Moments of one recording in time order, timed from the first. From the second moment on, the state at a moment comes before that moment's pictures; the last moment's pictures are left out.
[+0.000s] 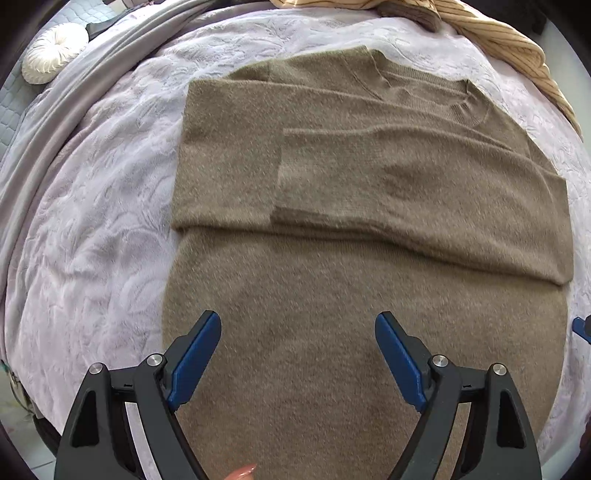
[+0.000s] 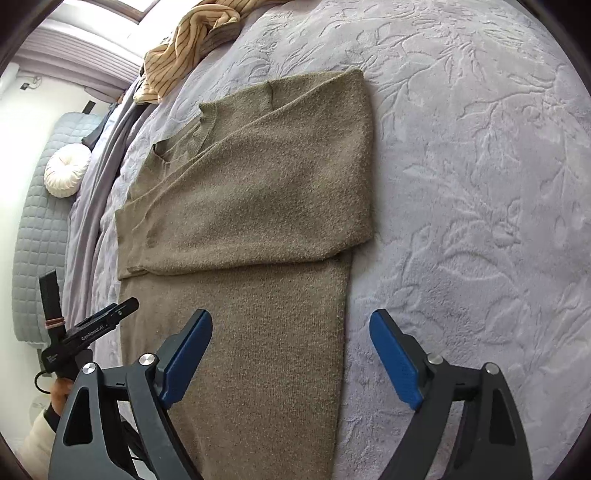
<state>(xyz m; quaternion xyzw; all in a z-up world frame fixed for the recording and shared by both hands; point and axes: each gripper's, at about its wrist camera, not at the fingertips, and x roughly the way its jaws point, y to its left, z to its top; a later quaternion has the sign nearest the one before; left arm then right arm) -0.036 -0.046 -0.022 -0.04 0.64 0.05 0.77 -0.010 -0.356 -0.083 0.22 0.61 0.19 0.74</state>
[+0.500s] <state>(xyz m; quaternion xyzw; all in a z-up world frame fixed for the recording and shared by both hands) -0.084 -0.046 -0.021 -0.03 0.64 0.03 0.76 -0.043 -0.335 -0.083 0.22 0.62 0.18 0.73</state>
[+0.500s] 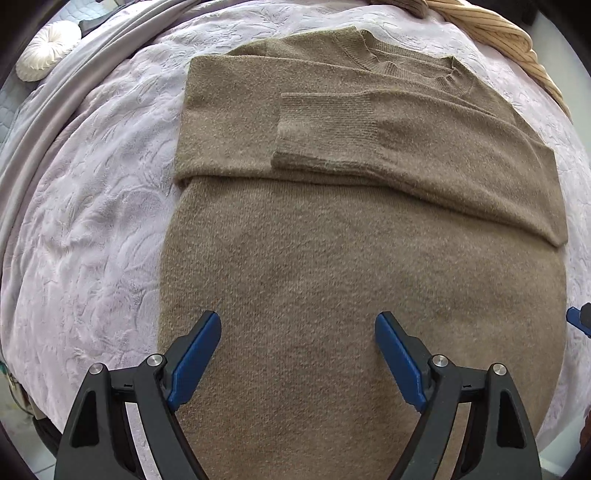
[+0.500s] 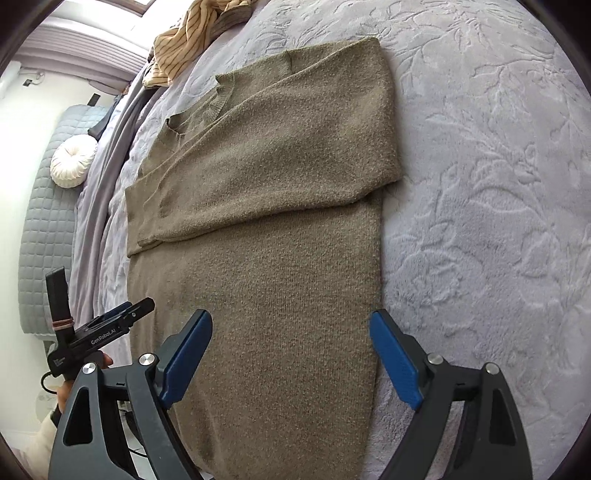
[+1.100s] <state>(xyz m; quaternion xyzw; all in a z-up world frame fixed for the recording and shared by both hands) -0.208 0.034 -0.021 -0.03 0.64 0.01 0.76 -0.132 -0.320 -0.083 0.24 0.63 0.15 0.72</state>
